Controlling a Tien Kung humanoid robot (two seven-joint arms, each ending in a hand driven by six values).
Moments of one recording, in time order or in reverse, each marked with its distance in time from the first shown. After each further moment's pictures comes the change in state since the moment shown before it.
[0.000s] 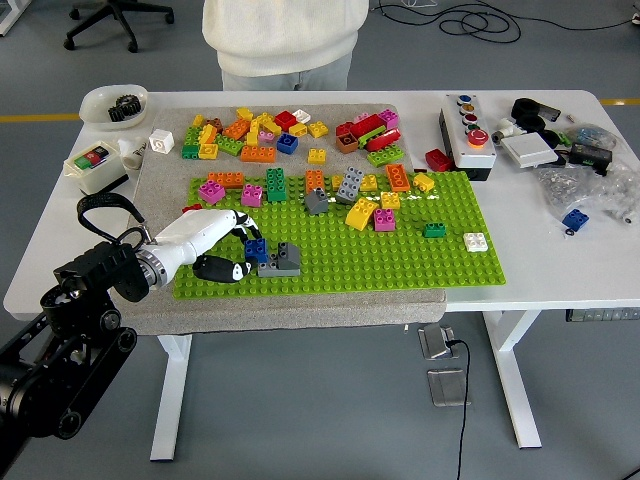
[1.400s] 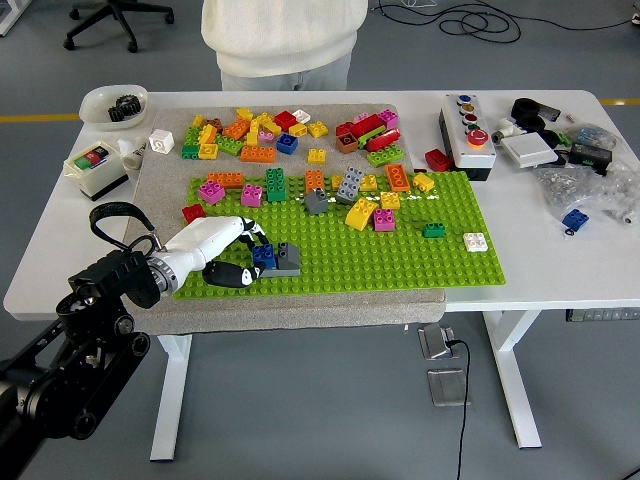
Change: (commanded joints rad) left arm -0.005 -0.035 0.015 0.065 0.000 0.048 -0.010; right arm 0.001 0.002 -0.009 0.000 0.000 0.002 0.000
